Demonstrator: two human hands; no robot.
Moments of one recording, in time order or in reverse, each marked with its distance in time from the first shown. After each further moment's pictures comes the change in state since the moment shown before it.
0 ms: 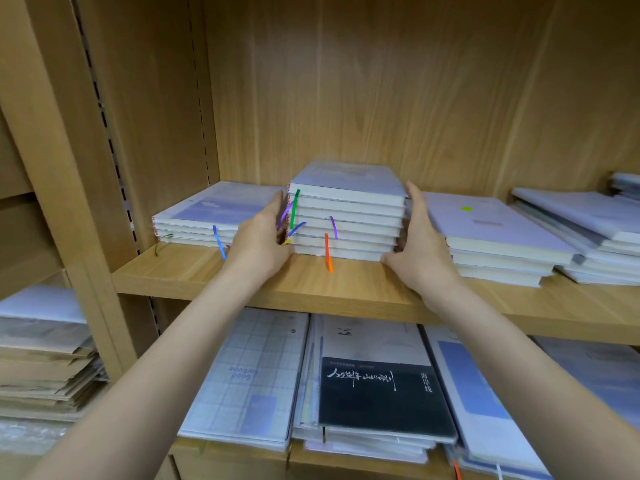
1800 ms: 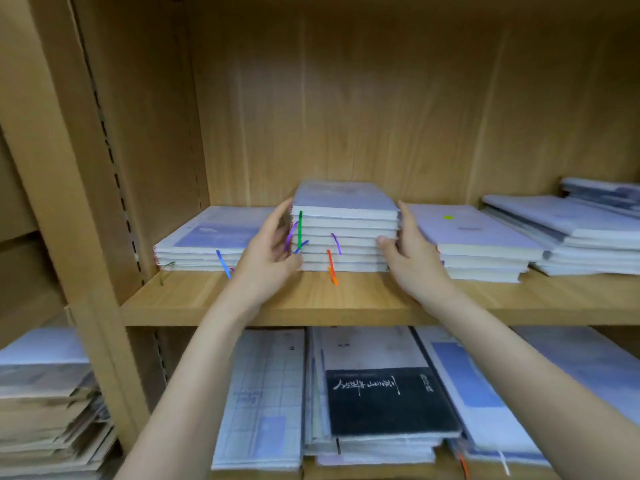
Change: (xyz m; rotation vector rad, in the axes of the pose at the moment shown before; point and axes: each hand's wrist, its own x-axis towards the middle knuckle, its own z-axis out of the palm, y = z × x) left_hand -0.014 -0.001 -0.008 -0.710 -0.156 0.275; right_hand -0.009 -0.010 0.001 -0.037 0.077 -0.058
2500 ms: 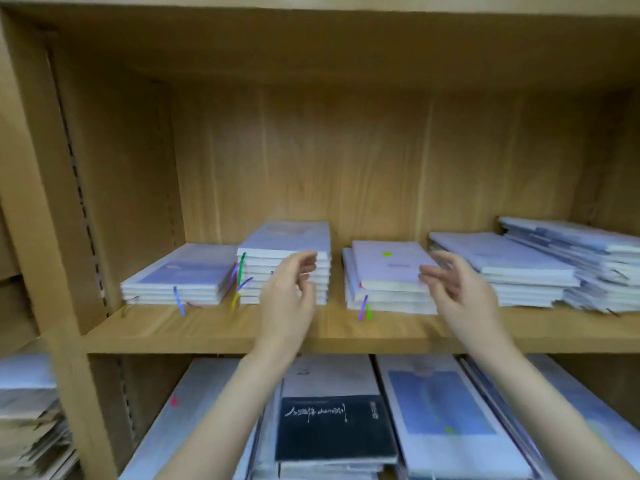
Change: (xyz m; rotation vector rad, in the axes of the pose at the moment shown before) left_hand -0.014 0.042 0.114 0.409 0.319 0.238; right_hand -0.044 0.046 -0.135 0.118 0.168 -0.039
